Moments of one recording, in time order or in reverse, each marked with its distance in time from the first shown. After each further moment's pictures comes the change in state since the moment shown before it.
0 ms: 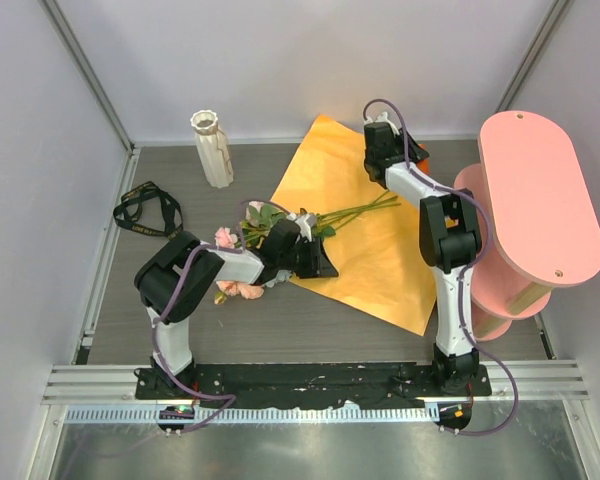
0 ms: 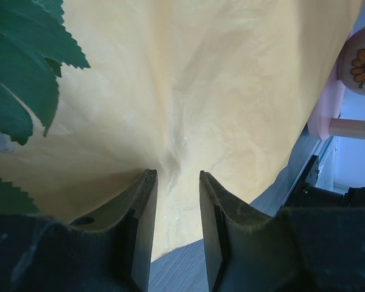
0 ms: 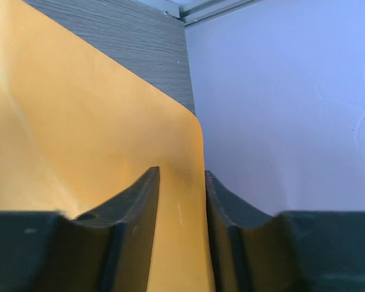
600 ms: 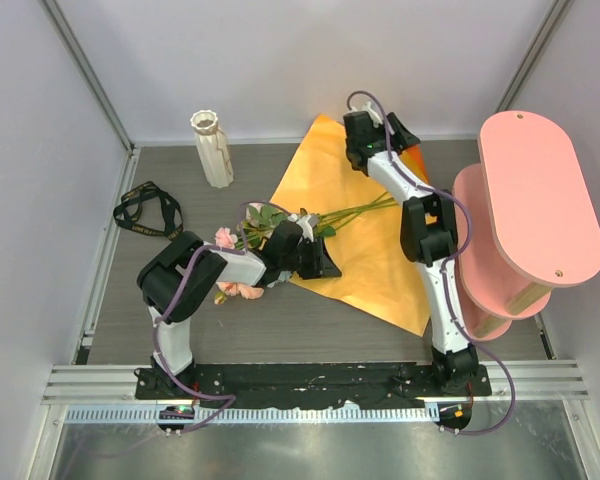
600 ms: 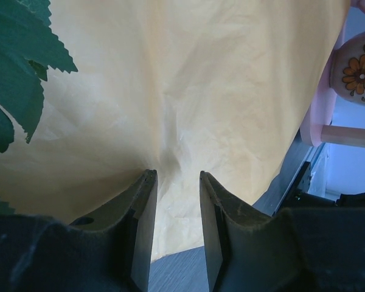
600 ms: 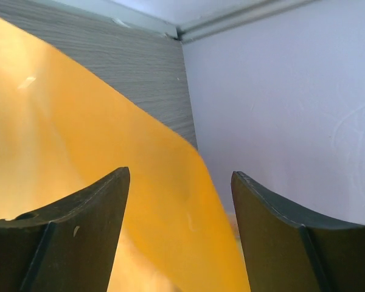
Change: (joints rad) left arm -0.021 0.011 0.000 0.035 -0.030 -0.035; right arm 0.028 0.248 0.418 -0.200 0.118 0.023
